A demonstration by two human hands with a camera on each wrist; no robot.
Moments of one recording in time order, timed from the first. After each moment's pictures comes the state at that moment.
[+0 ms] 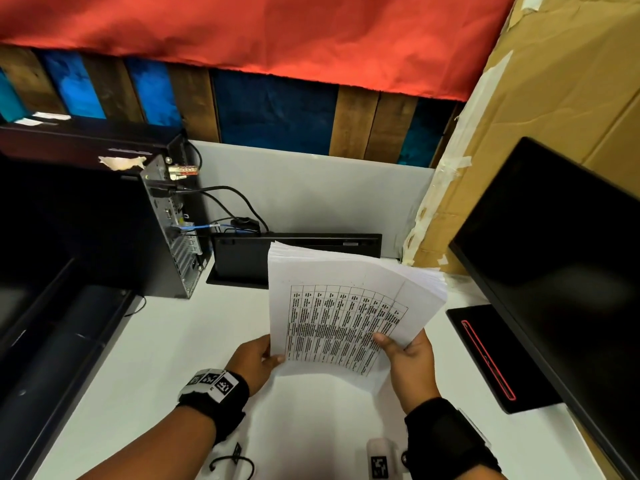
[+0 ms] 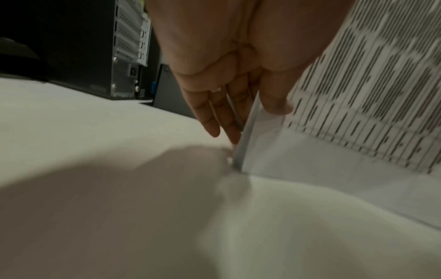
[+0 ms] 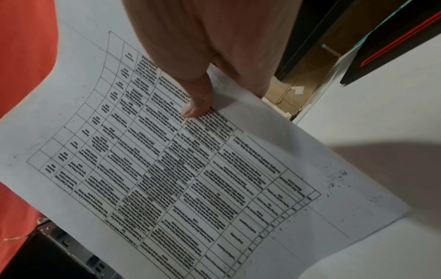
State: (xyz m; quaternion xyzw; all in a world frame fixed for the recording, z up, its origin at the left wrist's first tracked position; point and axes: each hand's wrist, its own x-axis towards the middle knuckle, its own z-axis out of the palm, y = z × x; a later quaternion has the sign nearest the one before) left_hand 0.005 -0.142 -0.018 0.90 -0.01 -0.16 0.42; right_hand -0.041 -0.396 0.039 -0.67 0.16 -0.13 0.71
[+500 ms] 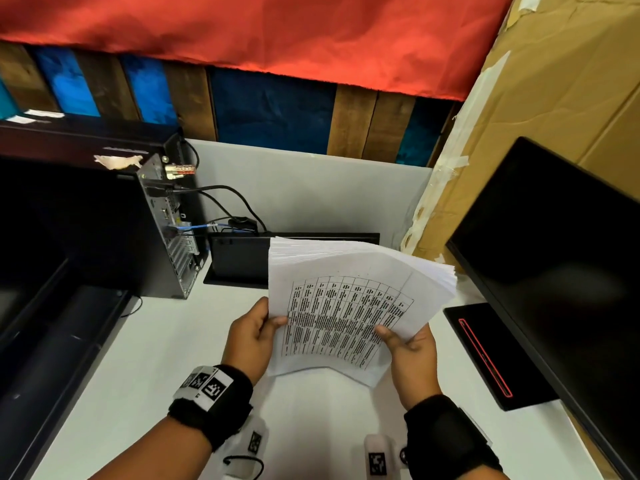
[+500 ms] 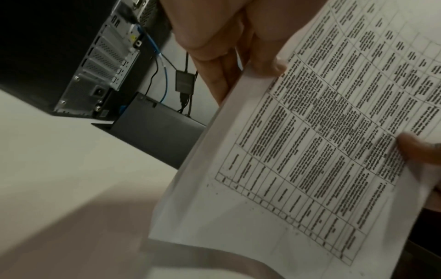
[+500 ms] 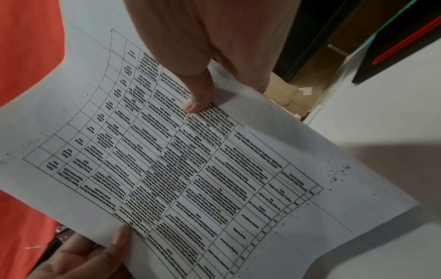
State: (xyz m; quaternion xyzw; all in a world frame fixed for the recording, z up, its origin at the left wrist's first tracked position) left_hand 0.003 -0.155 0.037 0.77 -0.04 0.04 0.63; right_hand -0.040 -0.393 0.052 -0.66 0.14 -0.16 0.72
